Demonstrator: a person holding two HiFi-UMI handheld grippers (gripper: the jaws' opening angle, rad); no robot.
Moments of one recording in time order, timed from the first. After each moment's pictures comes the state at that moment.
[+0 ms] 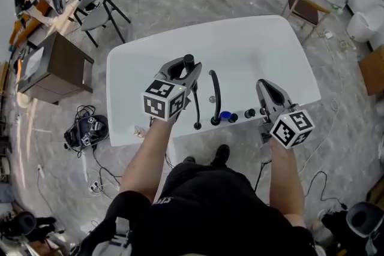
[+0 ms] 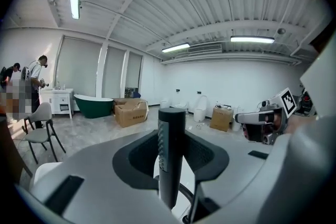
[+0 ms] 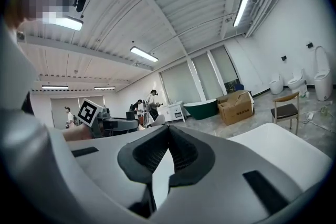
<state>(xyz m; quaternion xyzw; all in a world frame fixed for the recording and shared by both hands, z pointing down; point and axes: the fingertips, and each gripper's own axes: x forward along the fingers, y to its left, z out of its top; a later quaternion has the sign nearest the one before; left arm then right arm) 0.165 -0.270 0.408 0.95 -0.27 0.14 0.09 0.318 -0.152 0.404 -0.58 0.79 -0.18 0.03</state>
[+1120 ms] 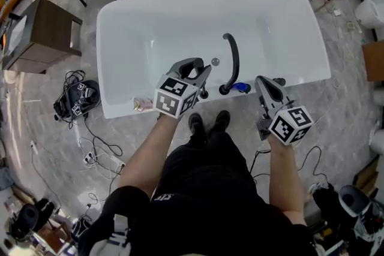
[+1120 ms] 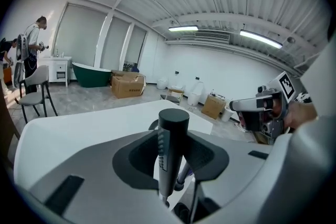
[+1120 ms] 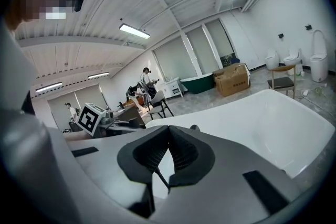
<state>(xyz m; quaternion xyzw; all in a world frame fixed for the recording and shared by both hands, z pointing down) 0.107 -0.244 0.589 0.93 -0.23 0.21 0.19 0.232 -0.156 0.536 -0.57 0.77 -0.29 -0.04</state>
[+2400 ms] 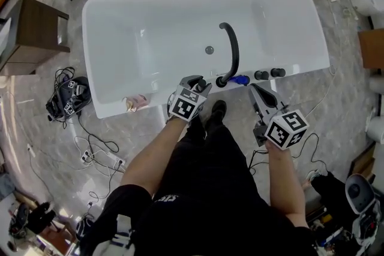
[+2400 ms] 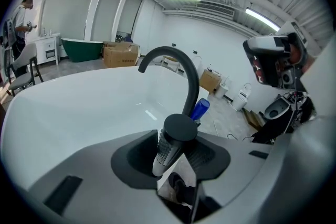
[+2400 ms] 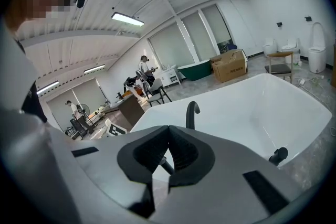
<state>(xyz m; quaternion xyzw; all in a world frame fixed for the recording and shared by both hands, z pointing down) 0.118 -0.177 0.767 0.90 -0.16 0.34 0.23 0.214 -0.132 0.599 -0.56 0.75 -0.35 -0.08</state>
